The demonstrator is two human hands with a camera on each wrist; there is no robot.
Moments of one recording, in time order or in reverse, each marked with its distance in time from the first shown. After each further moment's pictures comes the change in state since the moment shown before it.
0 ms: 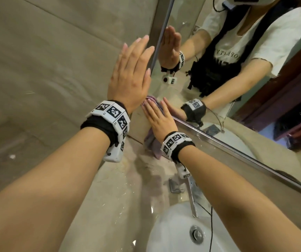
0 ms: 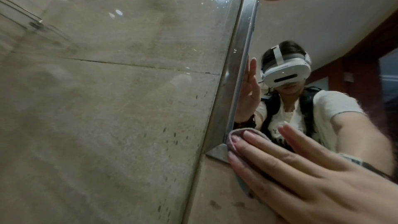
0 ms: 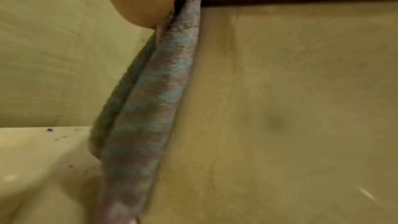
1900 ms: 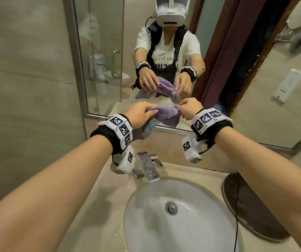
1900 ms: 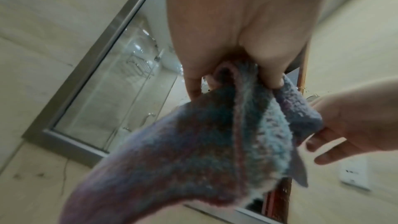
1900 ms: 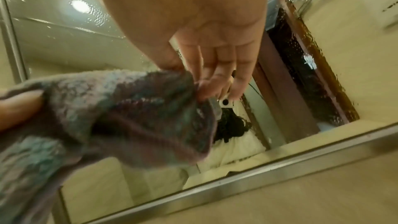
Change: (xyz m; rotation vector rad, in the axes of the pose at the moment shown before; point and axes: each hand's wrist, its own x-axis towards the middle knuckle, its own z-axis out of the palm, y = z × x) left_hand 0.012 0.200 -0.047 -0.716 -0.916 -0.074; right_hand -0.213 0.190 -0.109 1.096 -0.238 1.147
